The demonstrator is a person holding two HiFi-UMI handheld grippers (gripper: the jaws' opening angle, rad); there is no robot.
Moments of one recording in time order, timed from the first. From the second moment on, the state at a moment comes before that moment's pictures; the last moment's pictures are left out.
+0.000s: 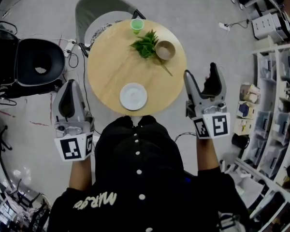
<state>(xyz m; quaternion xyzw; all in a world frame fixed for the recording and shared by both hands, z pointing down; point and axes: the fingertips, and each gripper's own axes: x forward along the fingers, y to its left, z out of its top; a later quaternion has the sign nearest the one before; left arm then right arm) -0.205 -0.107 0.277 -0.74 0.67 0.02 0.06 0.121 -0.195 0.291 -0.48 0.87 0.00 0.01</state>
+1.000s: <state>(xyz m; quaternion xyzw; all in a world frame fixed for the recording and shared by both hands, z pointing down) -0.153 -0.133 0.350 -0.74 0.67 -0.03 -0.01 0.166 -0.335 0.580 -0.50 0.80 -0.29 -0.14</state>
